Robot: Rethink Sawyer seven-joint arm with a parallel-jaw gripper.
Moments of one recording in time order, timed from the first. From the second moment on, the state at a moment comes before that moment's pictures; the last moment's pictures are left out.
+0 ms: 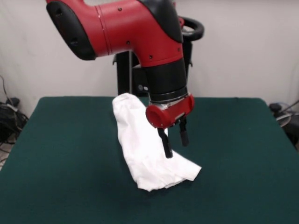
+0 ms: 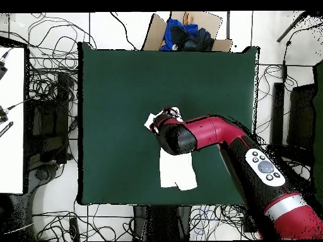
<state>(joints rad) -0.77 -0.58 0.71 1.81 -0.69 0.39 1.12</state>
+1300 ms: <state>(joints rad) -0.76 -0.42 0.71 1.70 -0.71 0.39 1.12</state>
